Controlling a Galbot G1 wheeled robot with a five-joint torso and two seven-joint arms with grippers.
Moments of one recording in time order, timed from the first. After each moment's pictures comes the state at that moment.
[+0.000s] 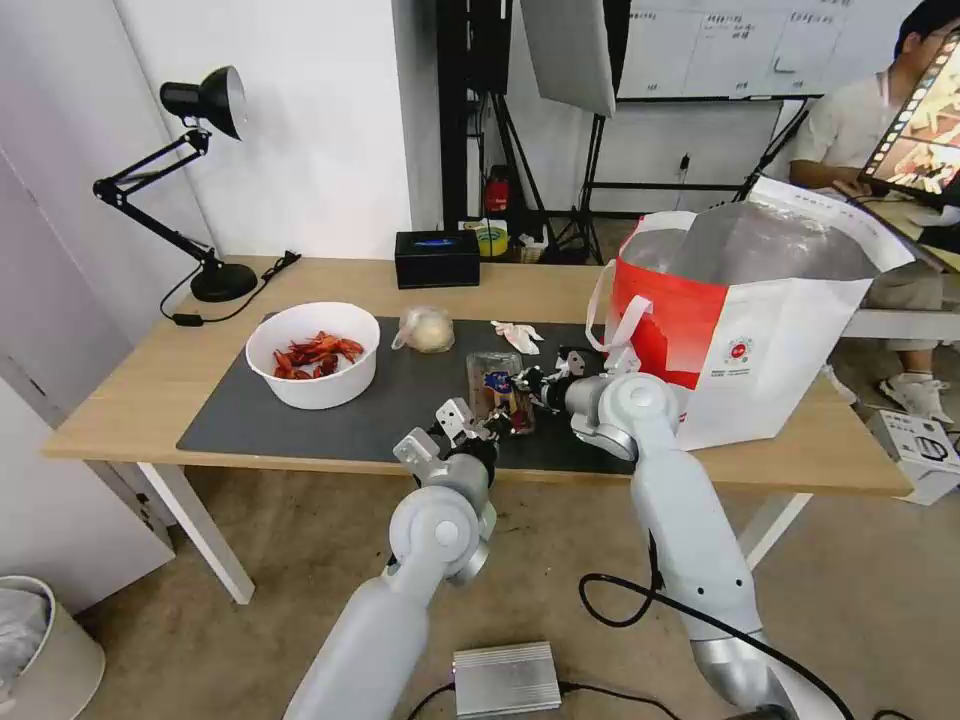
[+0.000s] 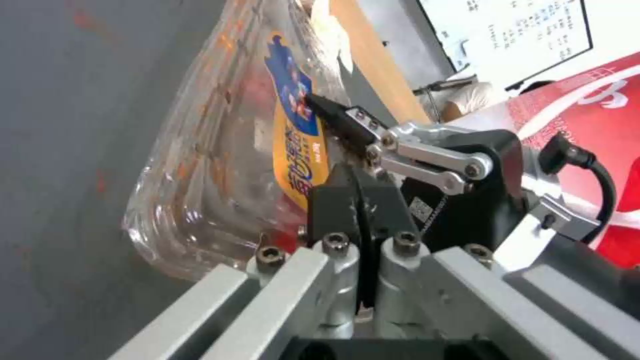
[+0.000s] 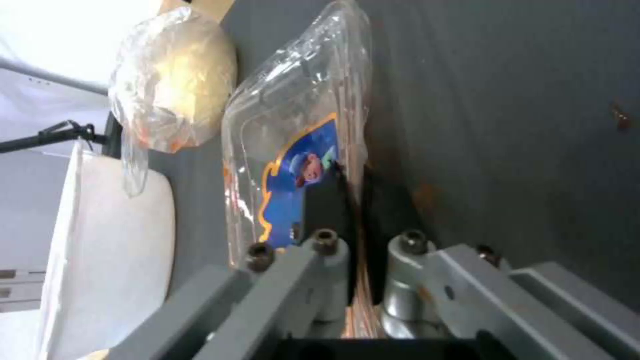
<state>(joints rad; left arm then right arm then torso) 0.97 -1.48 -0.04 -1.84 -1.14 0.19 -0.58 -0.66 1.45 0.32 1.53 1.49 -0.72 0.70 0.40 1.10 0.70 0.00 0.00</state>
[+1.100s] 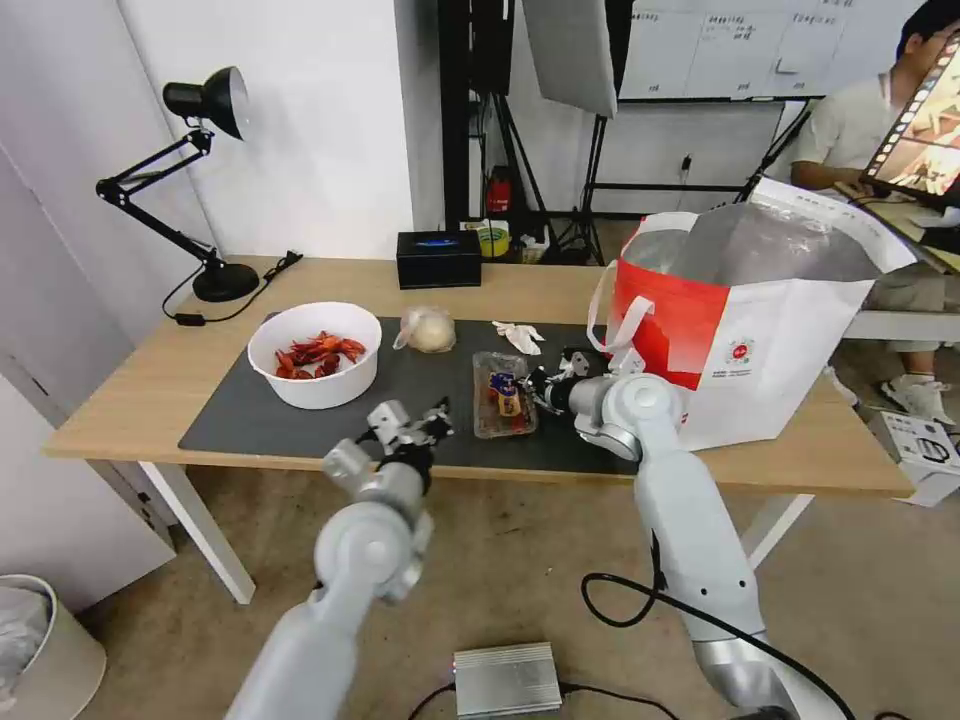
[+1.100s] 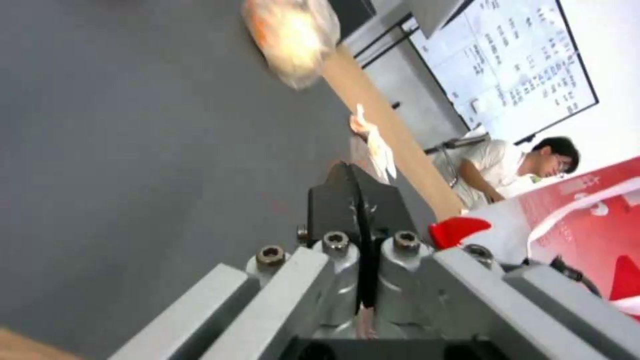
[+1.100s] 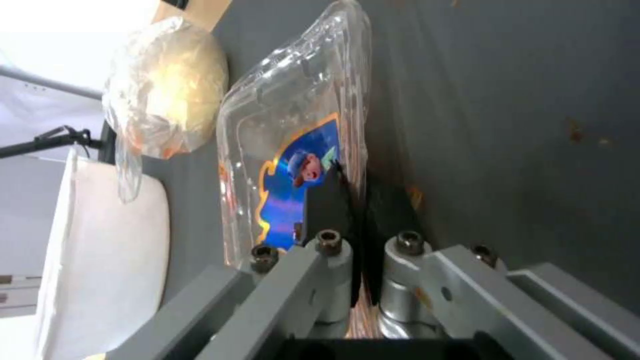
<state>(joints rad) 1.12 -1.30 -0.22 -2.04 -1.17 0.17 -0.54 -0.67 1.44 0.34 1.54 1.49 -0.72 0.70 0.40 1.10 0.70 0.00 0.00</state>
